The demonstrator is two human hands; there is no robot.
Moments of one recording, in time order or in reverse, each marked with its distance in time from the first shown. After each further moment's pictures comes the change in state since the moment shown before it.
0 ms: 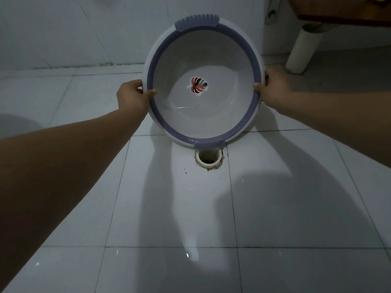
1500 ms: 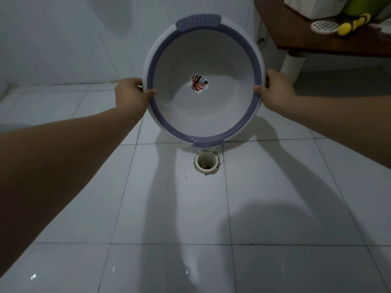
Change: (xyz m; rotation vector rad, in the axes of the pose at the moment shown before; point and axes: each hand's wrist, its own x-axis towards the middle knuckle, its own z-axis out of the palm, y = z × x) left_hand -0.020 0.050 -0.043 0.079 0.040 0.122; right_hand -0.042 -0.037 -0.060 -0.041 0.051 -0.095
